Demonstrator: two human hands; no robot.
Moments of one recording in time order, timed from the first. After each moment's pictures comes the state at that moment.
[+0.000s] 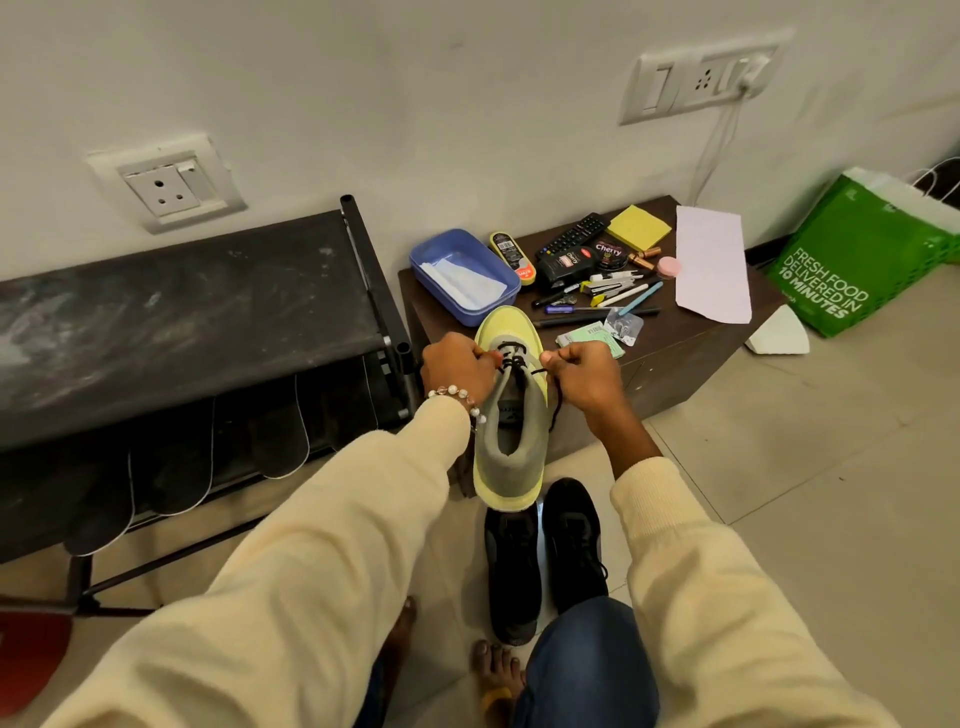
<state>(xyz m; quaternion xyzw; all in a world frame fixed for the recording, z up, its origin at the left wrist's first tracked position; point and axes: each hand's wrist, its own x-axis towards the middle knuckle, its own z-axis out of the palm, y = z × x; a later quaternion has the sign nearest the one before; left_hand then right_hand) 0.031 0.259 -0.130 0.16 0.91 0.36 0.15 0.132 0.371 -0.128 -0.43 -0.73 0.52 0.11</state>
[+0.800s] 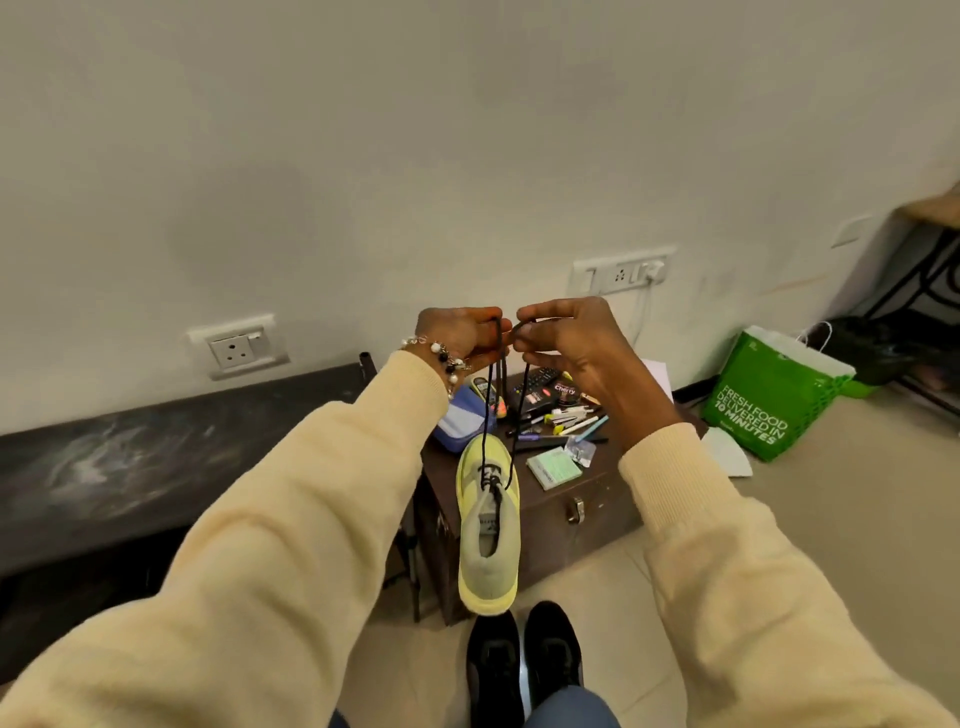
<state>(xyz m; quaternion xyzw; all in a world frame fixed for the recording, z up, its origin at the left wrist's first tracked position) 0.035 0.253 0.103 0.12 0.57 0.74 0.33 0.136 0.354 0.116 -0.28 -0.67 0.65 0.23</state>
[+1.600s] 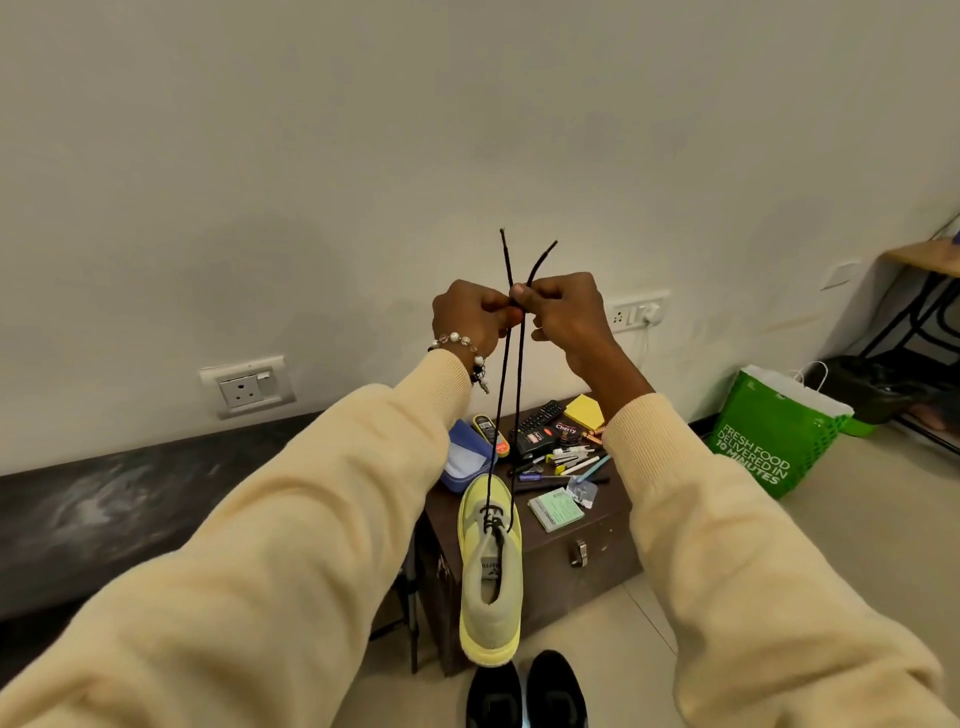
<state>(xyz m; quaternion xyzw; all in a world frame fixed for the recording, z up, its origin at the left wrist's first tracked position) 0.026 0.270 0.156 0.32 0.77 0.55 0.01 0.097 0.366 0.164 -0.22 -0.78 0.47 0.36</state>
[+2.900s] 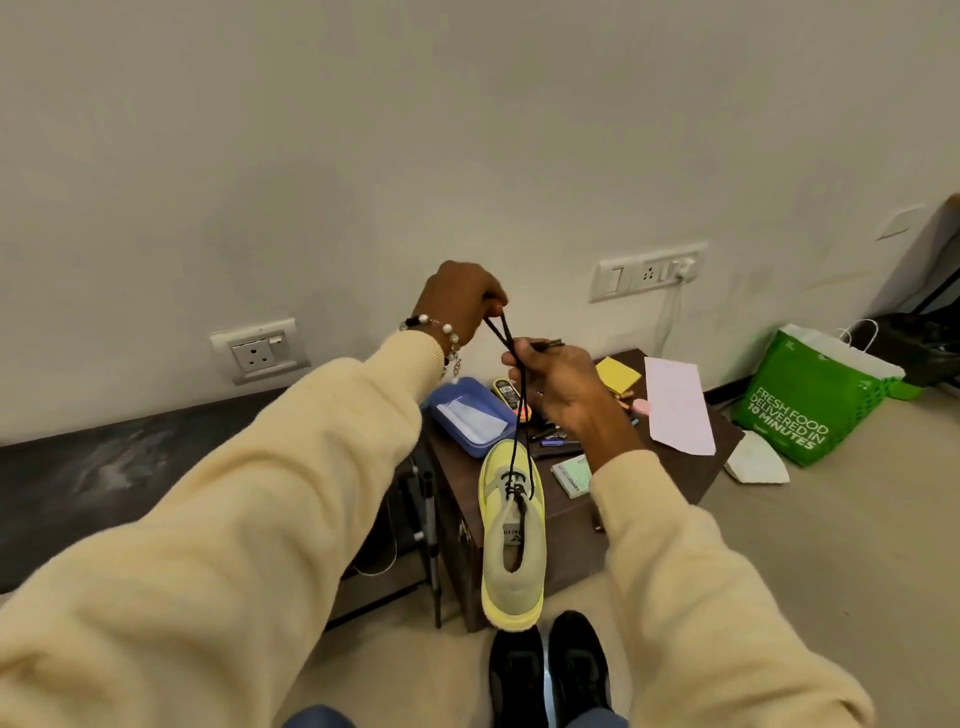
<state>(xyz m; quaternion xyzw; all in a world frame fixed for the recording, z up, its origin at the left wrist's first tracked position) -0.021 0.260 0.125 0.46 0.85 0.26 -0.07 0.086 0.360 0.047 -0.23 -0.54 0.78 0.19</state>
